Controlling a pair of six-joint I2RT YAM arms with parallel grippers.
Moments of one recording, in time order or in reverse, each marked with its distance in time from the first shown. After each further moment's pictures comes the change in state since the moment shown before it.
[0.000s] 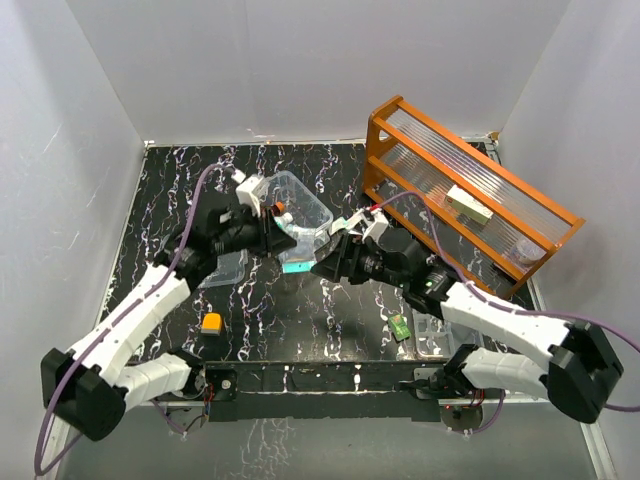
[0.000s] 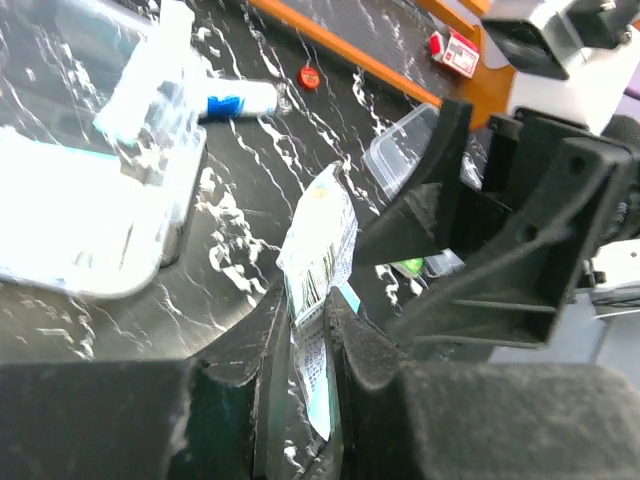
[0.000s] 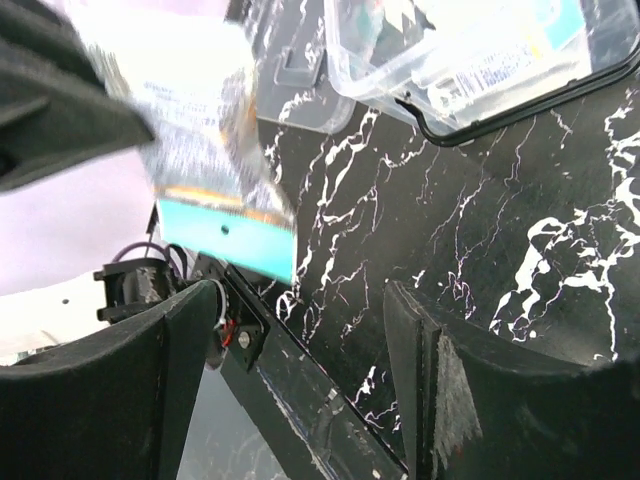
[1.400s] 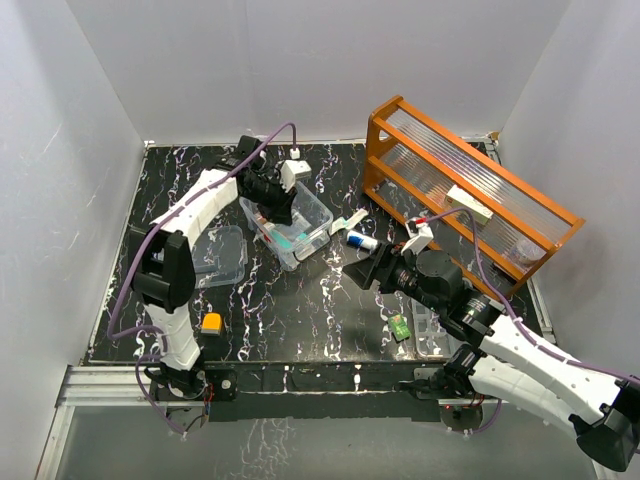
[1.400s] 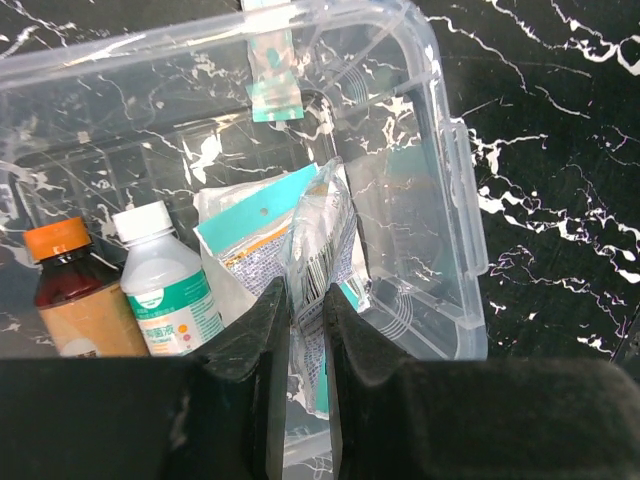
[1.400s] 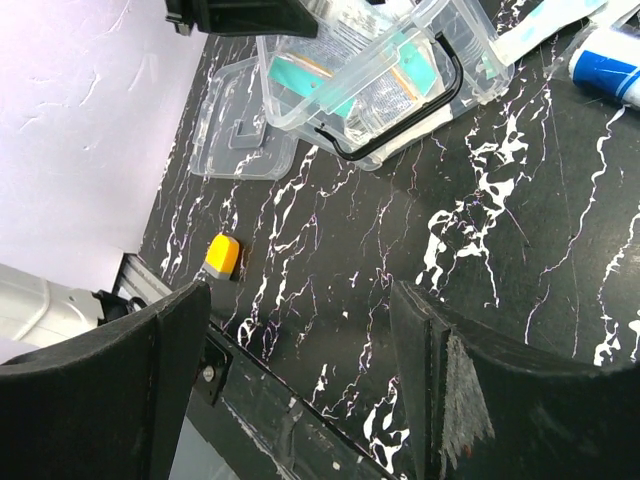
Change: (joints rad) left arm 0.135 0.841 0.803 -0.639 0.130 1.061; right arm -0.010 -0.423 -0.110 -0.230 0.243 -0.023
